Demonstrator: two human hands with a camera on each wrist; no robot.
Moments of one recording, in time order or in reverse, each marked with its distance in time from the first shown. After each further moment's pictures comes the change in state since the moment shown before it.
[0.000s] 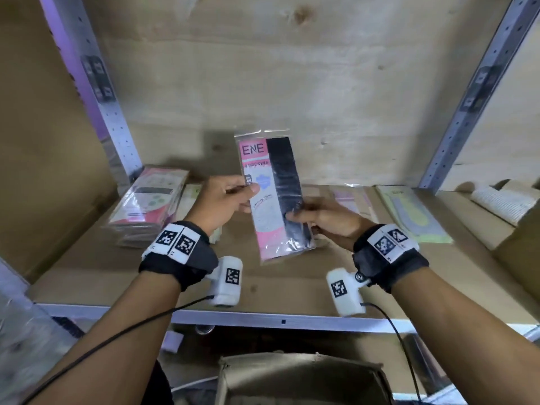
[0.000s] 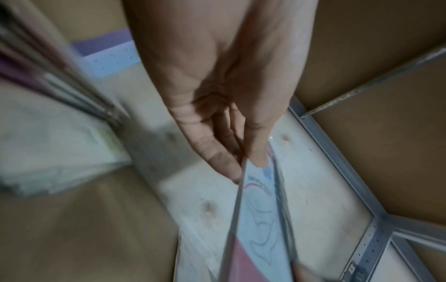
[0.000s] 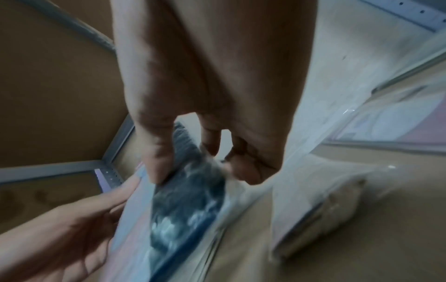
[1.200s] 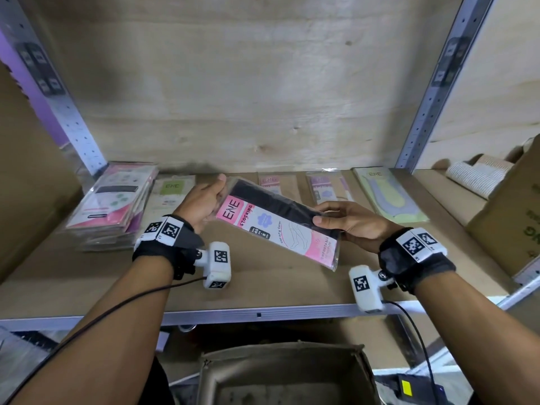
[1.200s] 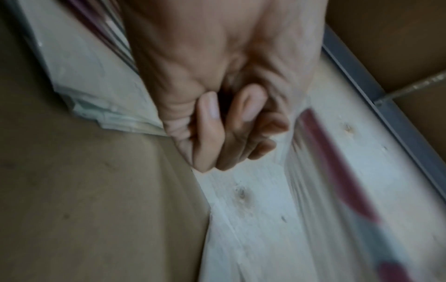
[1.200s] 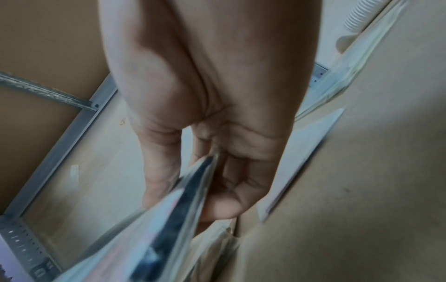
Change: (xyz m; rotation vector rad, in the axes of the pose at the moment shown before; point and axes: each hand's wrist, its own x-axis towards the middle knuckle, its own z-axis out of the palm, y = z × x) left_hand 0.023 -0.029 0.027 0.023 0.016 -0.438; right_hand -0.036 0.062 -0.086 0.135 0.020 0.121
